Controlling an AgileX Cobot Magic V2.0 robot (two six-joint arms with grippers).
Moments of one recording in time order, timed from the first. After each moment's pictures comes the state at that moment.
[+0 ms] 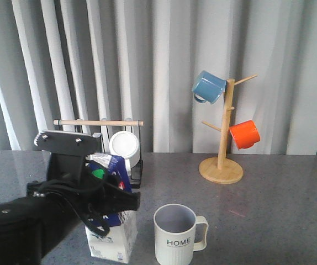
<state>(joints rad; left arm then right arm) -0.69 1.49 -1.10 -1.77 -0.47 1.58 0.10 0.75 -0.79 0.01 0.11 -0.10</state>
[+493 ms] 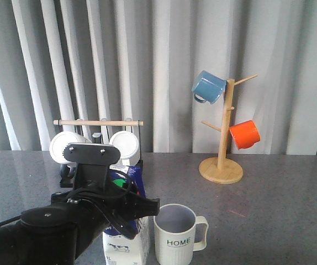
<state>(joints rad) -0.73 1.59 -1.15 -1.77 -0.49 1.48 0.10 0.75 -0.79 0.01 0.11 -0.10</state>
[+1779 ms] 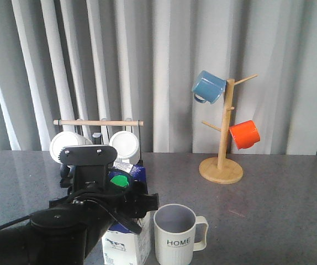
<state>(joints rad) -0.75 1.62 -1.17 -1.77 -0.58 1.40 0.10 0.75 -0.79 0.01 0.11 -0.10</state>
